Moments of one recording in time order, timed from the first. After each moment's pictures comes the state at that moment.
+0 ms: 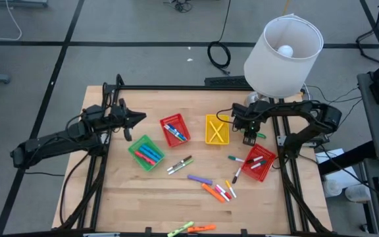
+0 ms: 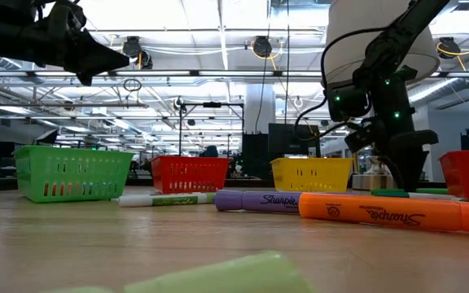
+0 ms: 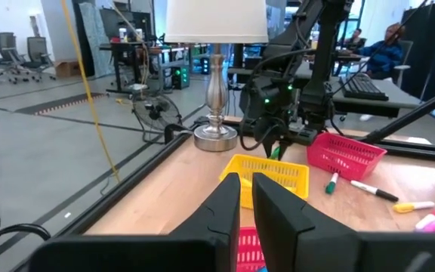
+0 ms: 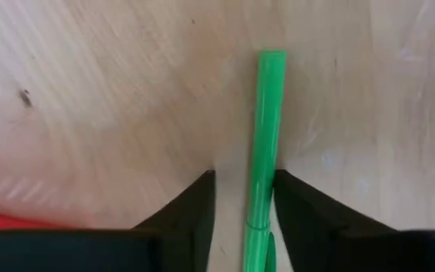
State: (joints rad) left arm 0.44 0.40 0.25 0.13 0.18 -0.01; right arm -0.51 1.53 0.72 -0.82 0.00 -0.19
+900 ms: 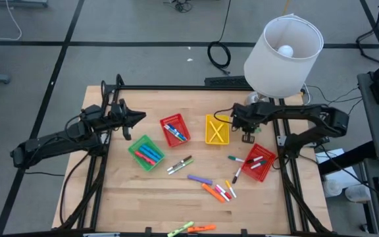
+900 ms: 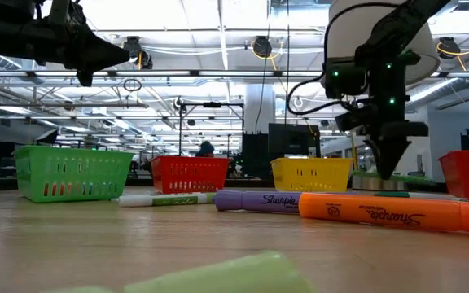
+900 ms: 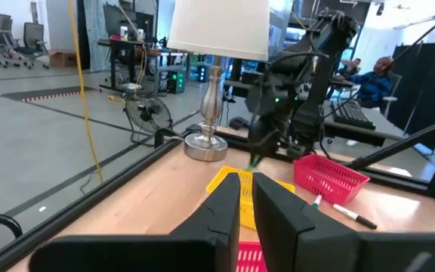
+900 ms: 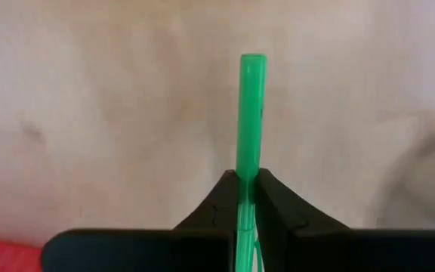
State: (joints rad) left arm 0.44 0.40 0.25 0.16 0.19 -0.14; right arm -0.43 1.40 0.76 -0.81 0.13 -0.25
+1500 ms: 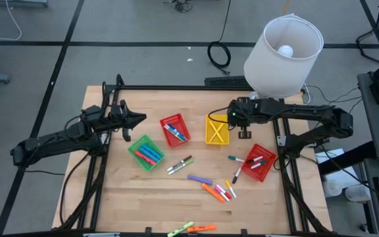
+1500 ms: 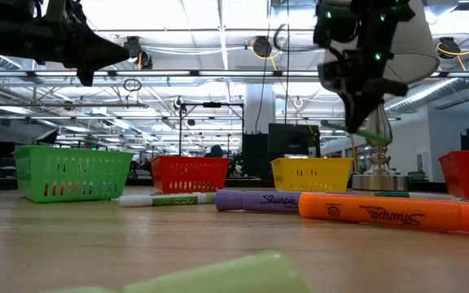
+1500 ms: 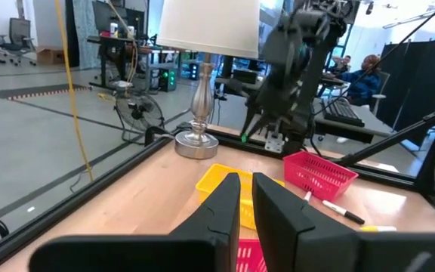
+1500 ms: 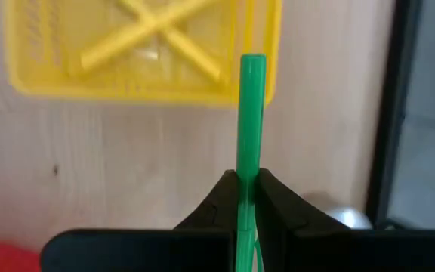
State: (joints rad) left arm 0.41 0.40 0.25 0.16 0.19 -0.14; right arm -0.28 1.34 1.02 -0.92 0.26 -0.37
